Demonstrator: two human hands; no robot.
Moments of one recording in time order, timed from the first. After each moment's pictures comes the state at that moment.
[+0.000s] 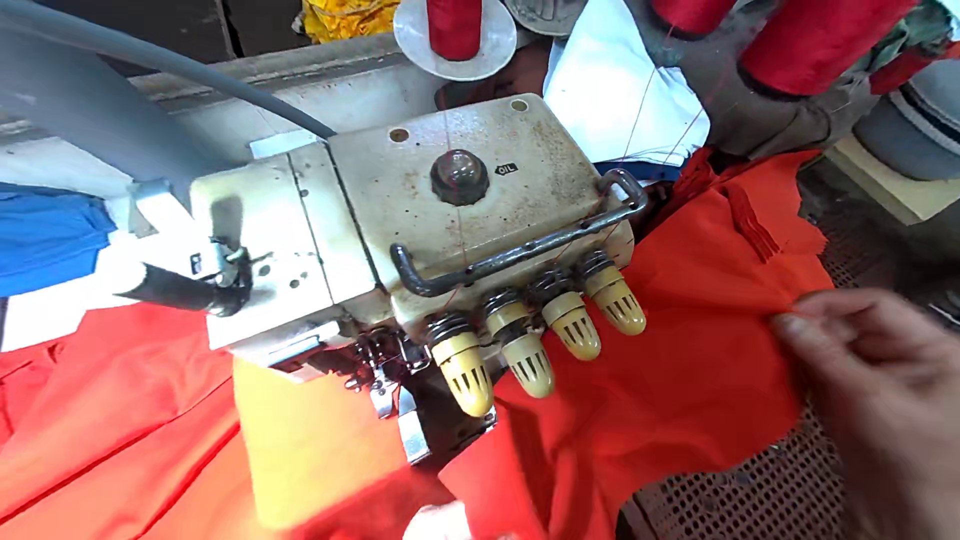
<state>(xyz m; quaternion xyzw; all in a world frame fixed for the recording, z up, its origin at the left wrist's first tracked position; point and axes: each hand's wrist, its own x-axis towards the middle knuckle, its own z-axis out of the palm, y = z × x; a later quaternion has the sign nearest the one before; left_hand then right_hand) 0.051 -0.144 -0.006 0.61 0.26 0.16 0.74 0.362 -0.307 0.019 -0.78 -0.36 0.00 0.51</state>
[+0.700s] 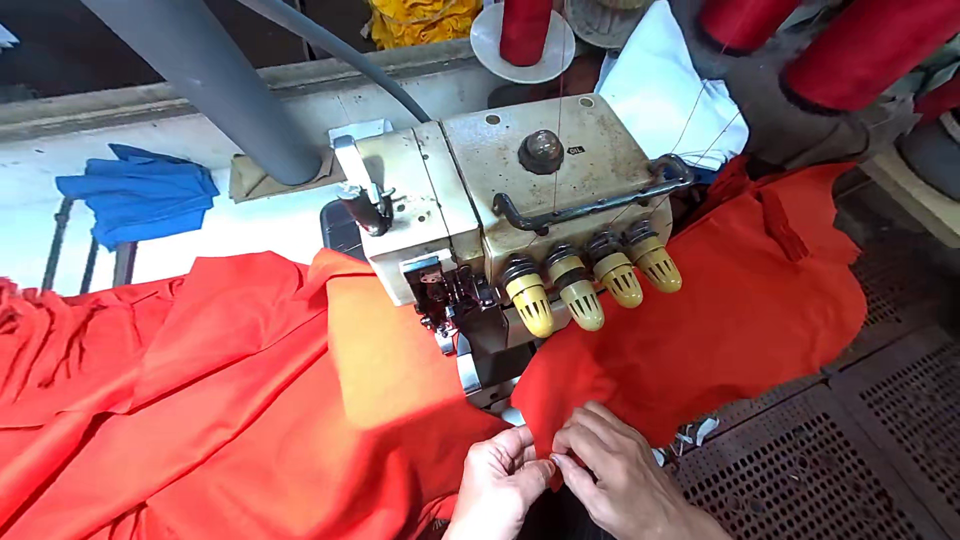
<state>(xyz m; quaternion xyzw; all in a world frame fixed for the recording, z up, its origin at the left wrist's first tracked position) 0.063 -0.164 -0.028 0.47 0.40 0.09 0.78 0.209 -0.270 -0.069 -0.71 -0.63 0.06 0.32</state>
